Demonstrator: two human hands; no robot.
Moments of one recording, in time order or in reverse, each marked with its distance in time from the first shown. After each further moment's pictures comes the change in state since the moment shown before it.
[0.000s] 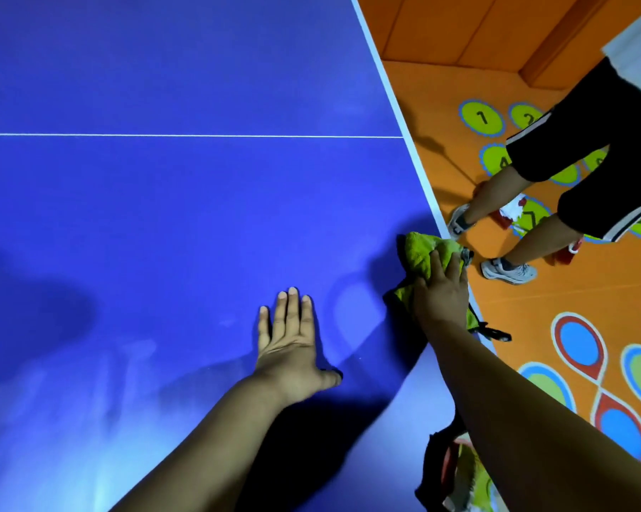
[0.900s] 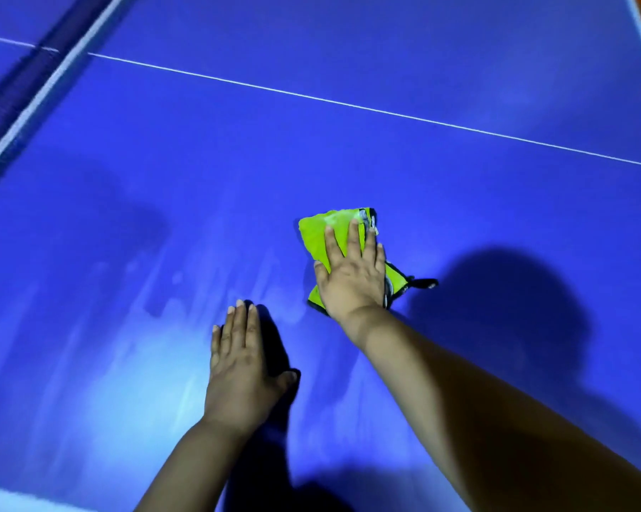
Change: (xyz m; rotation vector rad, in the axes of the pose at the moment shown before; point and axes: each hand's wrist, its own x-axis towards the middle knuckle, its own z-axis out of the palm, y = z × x) left_hand -0.262 -0.368 -0.055 -0.087 0.483 -0.436; right_hand -0.306 -0.445 0.153 -0.239 -0.215 -0.719
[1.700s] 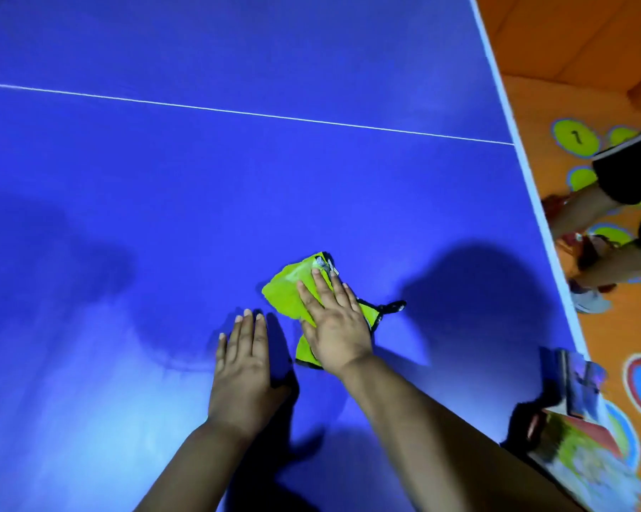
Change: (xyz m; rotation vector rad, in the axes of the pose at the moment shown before) left_hand -0.045 0.181 0.071 0.073 -0.100 0.176; right_hand -0.114 0.206 0.001 0.059 0.065 -0.135
